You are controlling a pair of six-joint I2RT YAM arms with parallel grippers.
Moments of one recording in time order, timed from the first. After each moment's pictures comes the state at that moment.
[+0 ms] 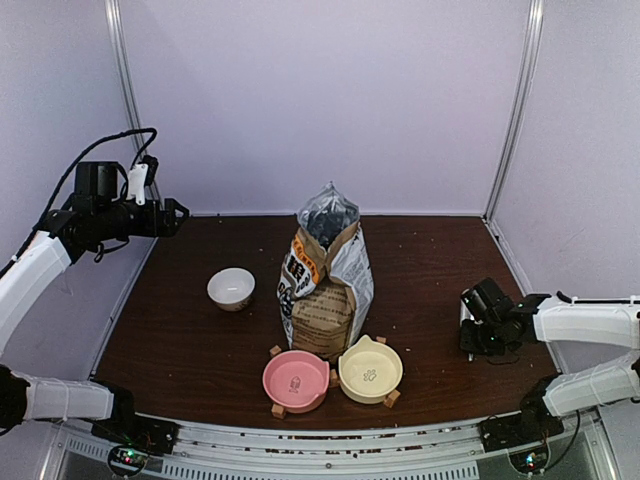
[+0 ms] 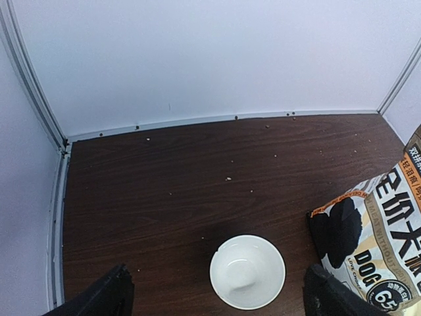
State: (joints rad) left arm -0.19 1.09 1.12 -0.50 0.14 -0.07; right arm 0.54 1.16 0.46 -0.46 0.30 0.75
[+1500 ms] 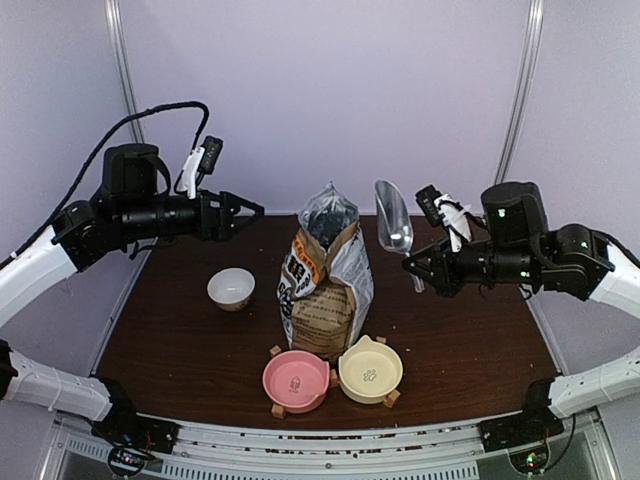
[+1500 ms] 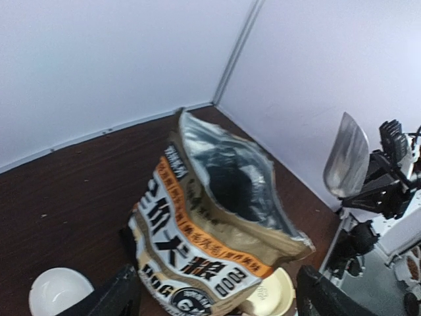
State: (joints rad) left arm -0.72 1.11 1.22 -0.41 0.20 -0.30; right arm 0.95 1.02 1.11 -0.59 0.09 0.25
